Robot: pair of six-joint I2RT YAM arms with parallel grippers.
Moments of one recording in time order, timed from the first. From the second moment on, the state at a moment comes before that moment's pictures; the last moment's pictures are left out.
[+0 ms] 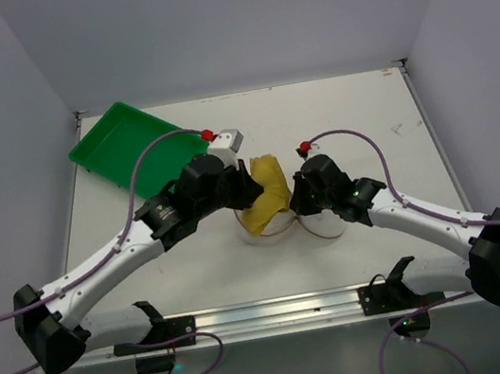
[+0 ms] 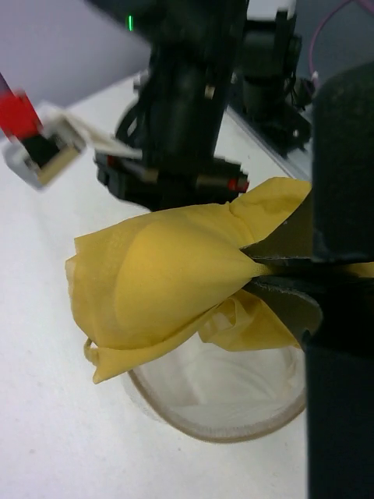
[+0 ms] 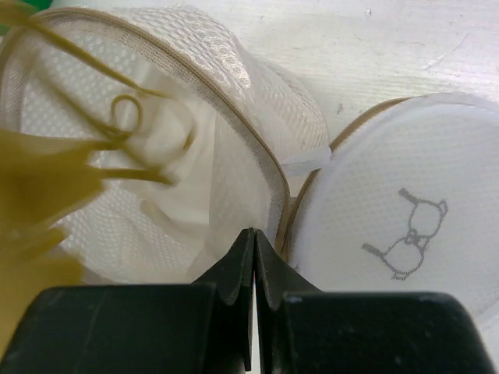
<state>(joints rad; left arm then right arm) -0.89 1.29 1.09 -0.37 -0.07 -0.56 0.71 1.20 0.77 -0.32 0.09 0.65</state>
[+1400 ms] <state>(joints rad) 0.12 2.22 1.92 -0.48 -0.12 -0.38 0.71 1.11 0.73 -0.37 0.05 0.60</state>
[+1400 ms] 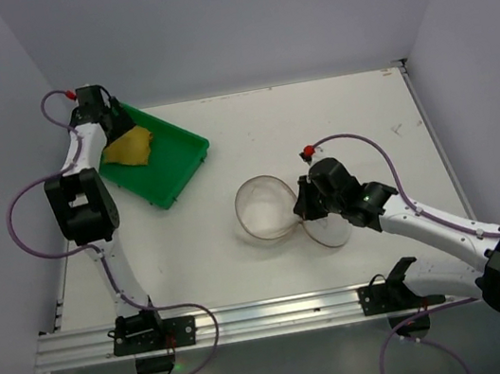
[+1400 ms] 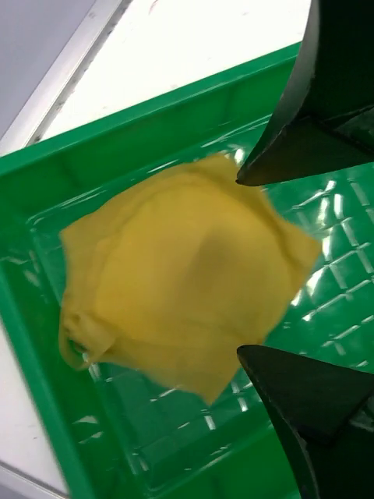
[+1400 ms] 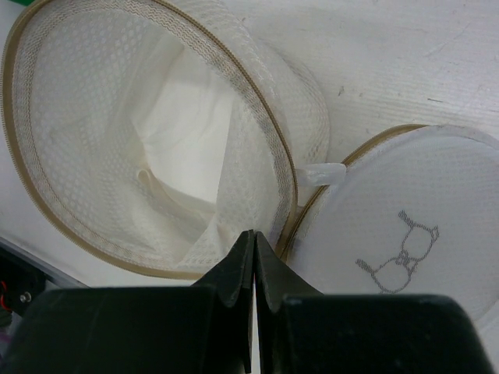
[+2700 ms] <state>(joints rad) -0.91 1.86 1.21 -0.37 -0.24 -0.64 0.71 1.03 0.70 -0.37 0.03 0.57</state>
